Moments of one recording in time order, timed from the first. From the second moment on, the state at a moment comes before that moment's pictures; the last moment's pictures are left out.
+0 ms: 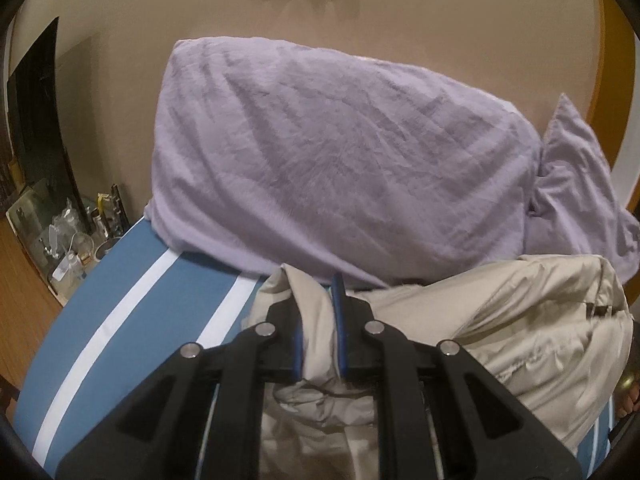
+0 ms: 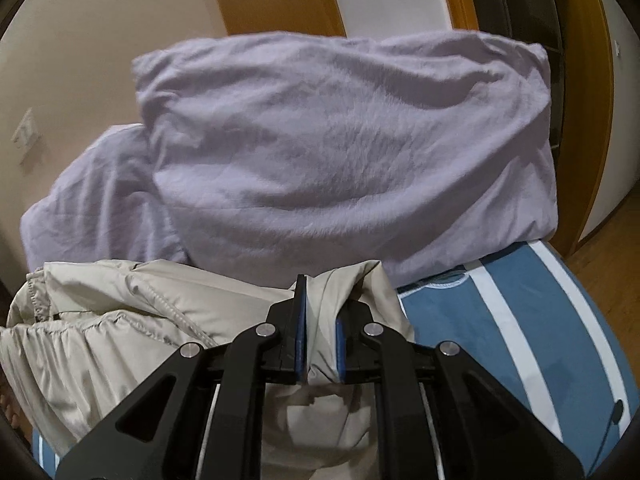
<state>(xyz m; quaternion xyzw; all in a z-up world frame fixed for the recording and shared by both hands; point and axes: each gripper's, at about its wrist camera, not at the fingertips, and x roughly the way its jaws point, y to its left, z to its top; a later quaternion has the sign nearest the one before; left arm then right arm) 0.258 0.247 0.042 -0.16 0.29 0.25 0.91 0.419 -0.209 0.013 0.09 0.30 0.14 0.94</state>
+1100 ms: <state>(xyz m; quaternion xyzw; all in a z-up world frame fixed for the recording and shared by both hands) 0.281 0.228 0.010 -0.15 0.31 0.24 0.91 0.393 -0.112 -0.006 0.01 0.36 0.20 0.91</state>
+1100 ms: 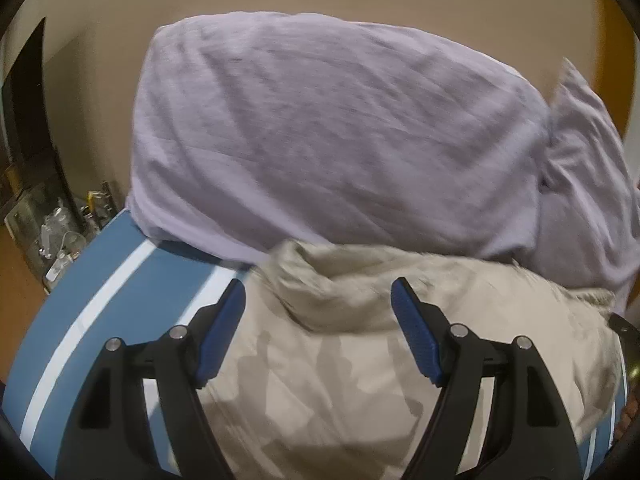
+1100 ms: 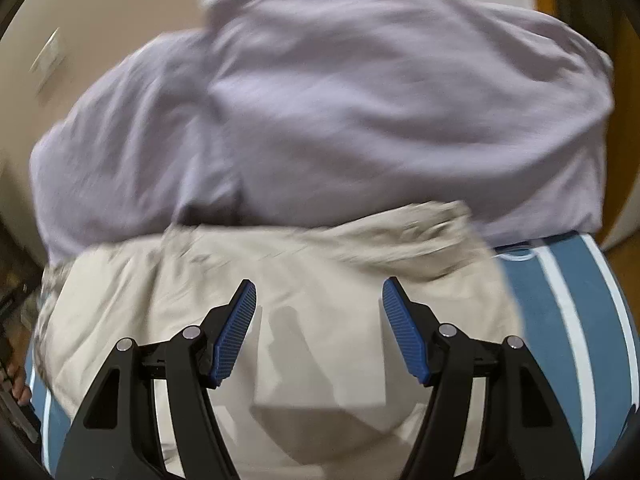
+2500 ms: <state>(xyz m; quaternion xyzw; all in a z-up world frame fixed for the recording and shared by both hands) 0.380 0.142 -0.074 -0.06 0.35 0.20 0.91 0.439 -0.035 -0.091 -0.04 0.35 0.14 0.93</state>
